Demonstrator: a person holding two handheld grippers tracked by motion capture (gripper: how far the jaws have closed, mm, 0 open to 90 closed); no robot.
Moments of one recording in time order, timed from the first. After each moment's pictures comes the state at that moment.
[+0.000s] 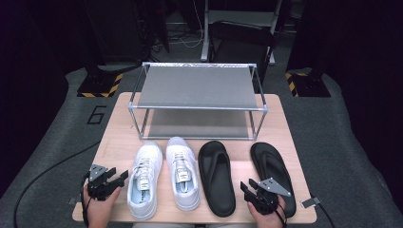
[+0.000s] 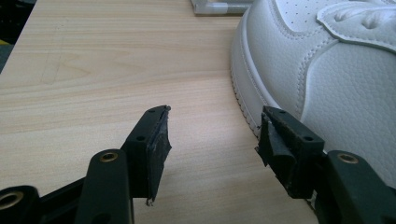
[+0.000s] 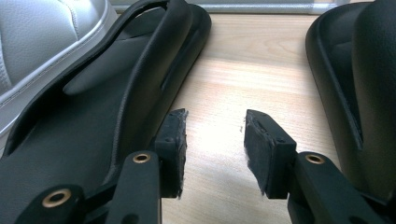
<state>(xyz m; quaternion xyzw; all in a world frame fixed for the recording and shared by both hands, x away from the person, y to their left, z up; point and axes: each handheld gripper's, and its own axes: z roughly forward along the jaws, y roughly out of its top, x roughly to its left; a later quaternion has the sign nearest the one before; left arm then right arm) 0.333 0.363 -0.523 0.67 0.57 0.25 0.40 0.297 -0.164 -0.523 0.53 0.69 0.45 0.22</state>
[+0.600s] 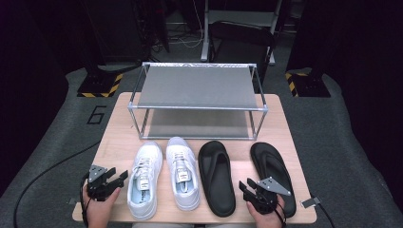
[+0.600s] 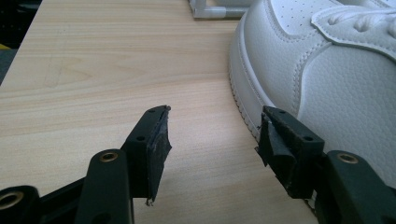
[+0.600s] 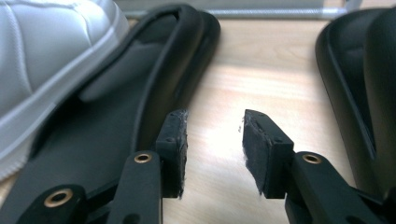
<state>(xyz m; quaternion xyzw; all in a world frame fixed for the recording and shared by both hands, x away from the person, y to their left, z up) 0.330 0.363 -0.523 0.67 0.56 0.26 0.41 0.297 -0.160 -0.516 0.52 0.69 0.46 0.21</state>
